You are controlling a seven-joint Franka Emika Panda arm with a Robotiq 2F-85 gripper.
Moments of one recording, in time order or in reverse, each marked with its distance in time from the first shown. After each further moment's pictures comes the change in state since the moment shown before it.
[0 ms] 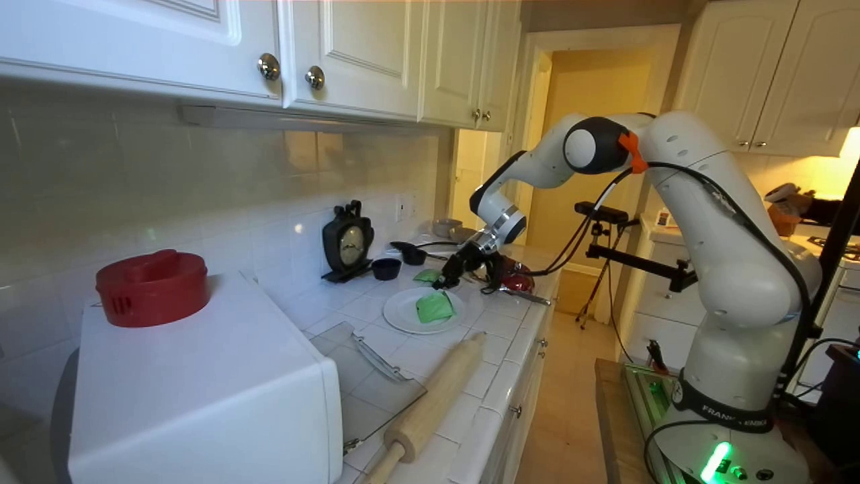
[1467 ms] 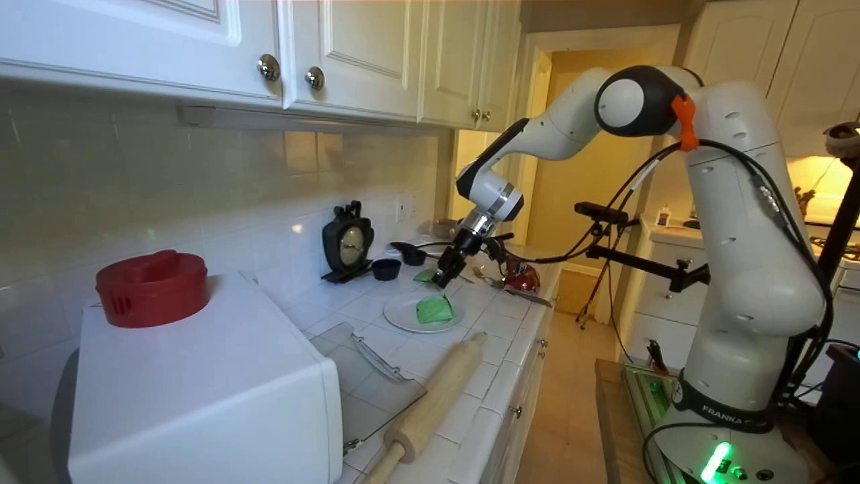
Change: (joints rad) arm 0.267 -0.297 -0.091 -0.278 -0.179 0.491 0.154
